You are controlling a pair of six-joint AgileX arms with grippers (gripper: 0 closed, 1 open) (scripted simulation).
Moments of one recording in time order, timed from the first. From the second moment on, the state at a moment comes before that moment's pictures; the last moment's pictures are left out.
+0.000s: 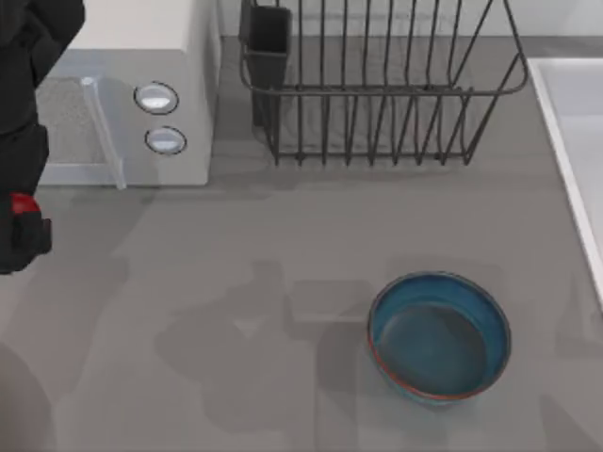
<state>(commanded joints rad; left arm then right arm) -0.23 1.71 1.43 -1.34 -0.21 -2.02 0.00 0.00 0.00 0.00 0.00 0.00</state>
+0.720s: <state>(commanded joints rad) 0.03 1.56 1.29 -1.44 -0.38 -3.07 0.00 0.00 0.00 0.00 0.00 0.00</state>
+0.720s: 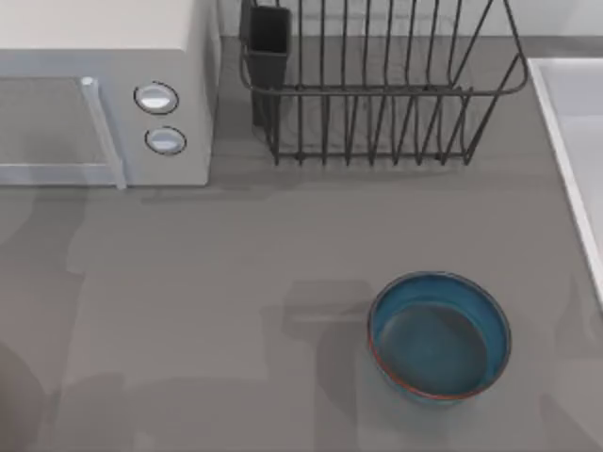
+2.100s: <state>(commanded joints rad) 0.13 1.55 1.02 -1.14 -0.40 -3.03 0.00 0.00 0.00 0.00 0.00 0.00</state>
